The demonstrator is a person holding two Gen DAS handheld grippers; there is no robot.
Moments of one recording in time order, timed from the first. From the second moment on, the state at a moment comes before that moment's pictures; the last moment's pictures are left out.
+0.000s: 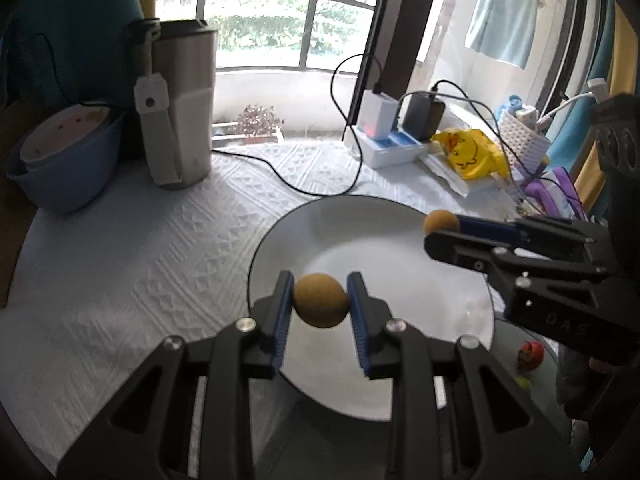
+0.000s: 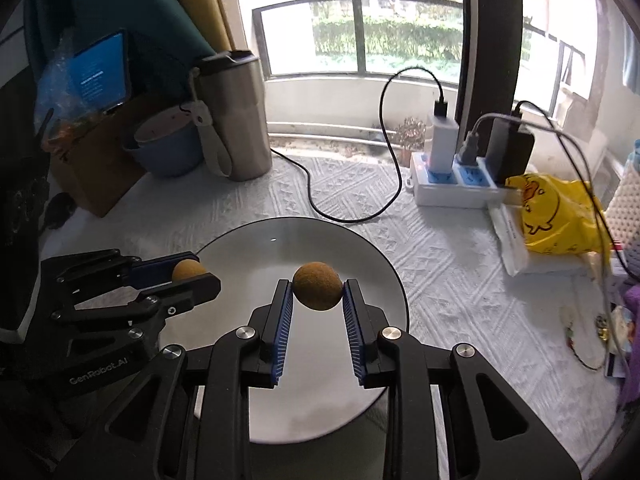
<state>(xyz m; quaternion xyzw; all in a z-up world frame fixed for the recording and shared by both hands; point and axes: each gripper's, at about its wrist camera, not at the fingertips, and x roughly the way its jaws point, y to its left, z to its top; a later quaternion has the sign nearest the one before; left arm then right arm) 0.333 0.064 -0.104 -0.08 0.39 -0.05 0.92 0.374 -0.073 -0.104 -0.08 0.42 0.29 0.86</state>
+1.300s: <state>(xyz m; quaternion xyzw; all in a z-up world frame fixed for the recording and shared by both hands) 0.290 0.065 -0.069 -0.10 0.35 -0.06 0.93 0.333 -0.075 -0.068 -0.09 0.40 0.28 0.87</state>
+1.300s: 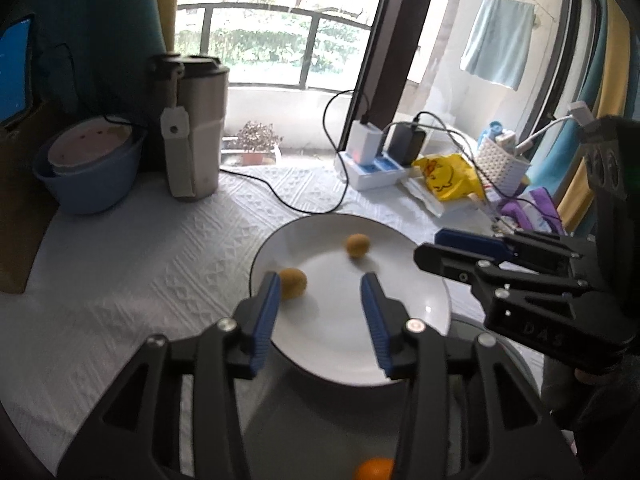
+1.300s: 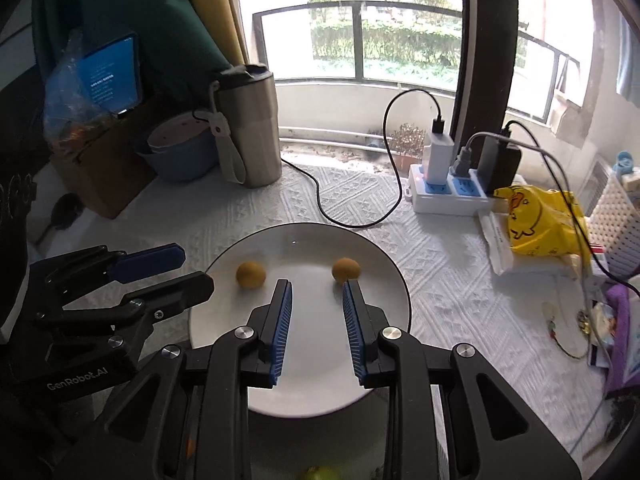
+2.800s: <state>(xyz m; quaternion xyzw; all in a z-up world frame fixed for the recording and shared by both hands) 0.124 -0.017 -0.072 -0.09 0.34 -0.07 0.93 0.170 -0.162 -0.067 -0.07 0.38 0.29 0.88</state>
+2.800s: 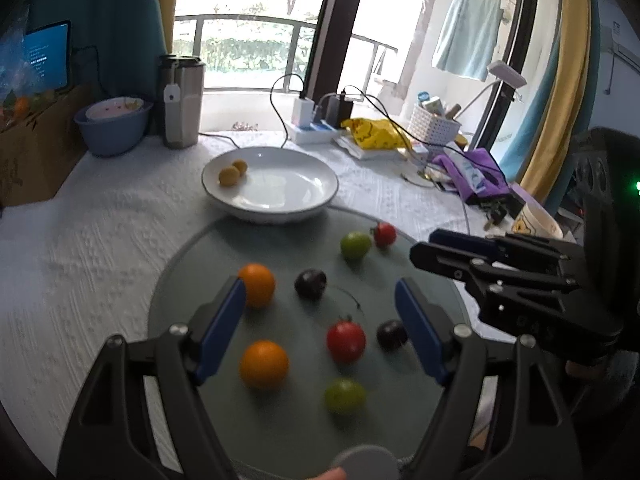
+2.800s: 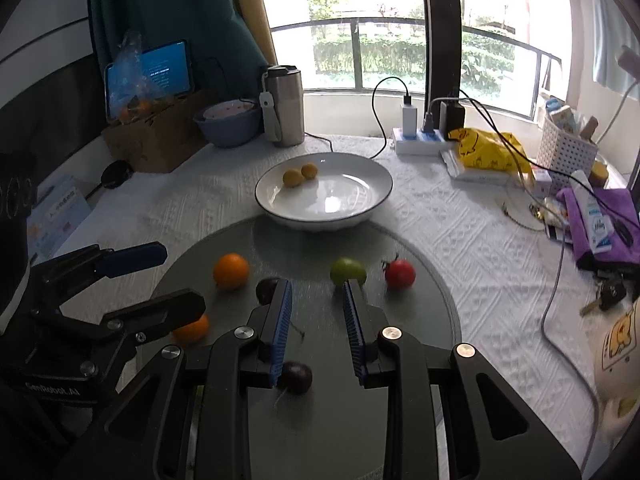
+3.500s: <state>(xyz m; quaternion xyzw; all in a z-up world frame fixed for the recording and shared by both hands) 0.089 -0.041 -0.110 -0.09 0.38 -0.06 0.92 0.143 -0.173 -0.104 -0.06 0.40 0.31 0.86</state>
